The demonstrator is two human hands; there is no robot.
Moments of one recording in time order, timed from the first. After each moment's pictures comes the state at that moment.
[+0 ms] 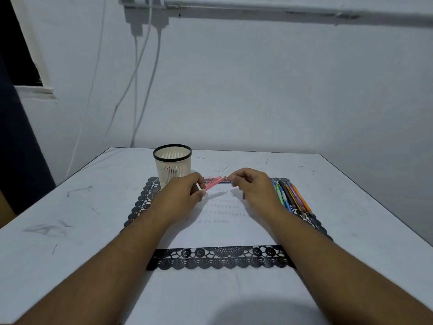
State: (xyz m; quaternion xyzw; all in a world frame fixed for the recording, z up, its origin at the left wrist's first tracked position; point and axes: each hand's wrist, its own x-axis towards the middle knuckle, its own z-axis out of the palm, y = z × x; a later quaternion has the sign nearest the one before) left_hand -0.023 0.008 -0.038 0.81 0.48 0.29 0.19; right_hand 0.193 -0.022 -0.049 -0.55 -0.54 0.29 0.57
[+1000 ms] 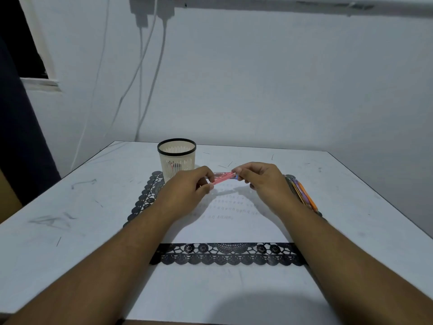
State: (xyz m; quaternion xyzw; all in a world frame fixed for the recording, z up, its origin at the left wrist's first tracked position) left_hand -0.022 0.009 -0.039 0.83 0.43 0.32 0.15; right_hand 0.203 -0.031 -0.028 -0.52 -0.57 0.32 0.55
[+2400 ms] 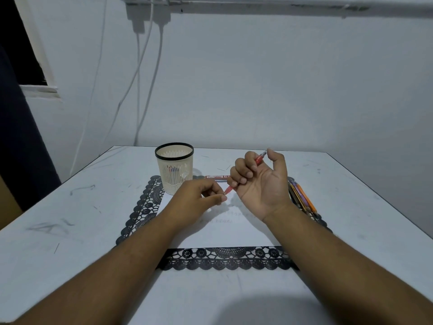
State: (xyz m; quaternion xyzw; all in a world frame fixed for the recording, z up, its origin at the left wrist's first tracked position) left_hand -0.004 -0.004 -0.045 0.79 0.35 0.38 0.33; right_hand 0.174 -0.042 -0.013 -0.15 -0.37 0.63 0.67
